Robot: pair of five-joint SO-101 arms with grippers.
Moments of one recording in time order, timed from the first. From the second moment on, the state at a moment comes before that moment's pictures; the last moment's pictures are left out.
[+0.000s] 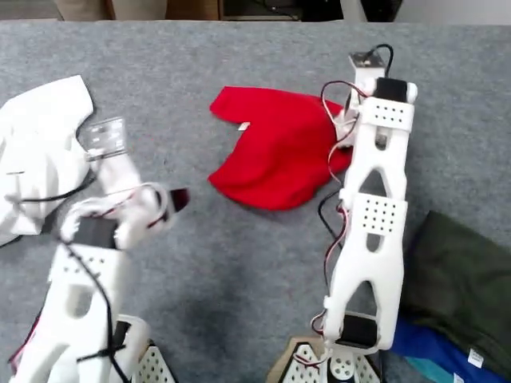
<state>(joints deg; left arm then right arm) 7.5 -45.7 53.5 54.1 12.6 7.9 71.4 -79.2 101.5 3.3</state>
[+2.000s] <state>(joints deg) 25.6 14.9 16.7 52.2 20.6 8.7 73.0 -77.9 89.2 9.9</state>
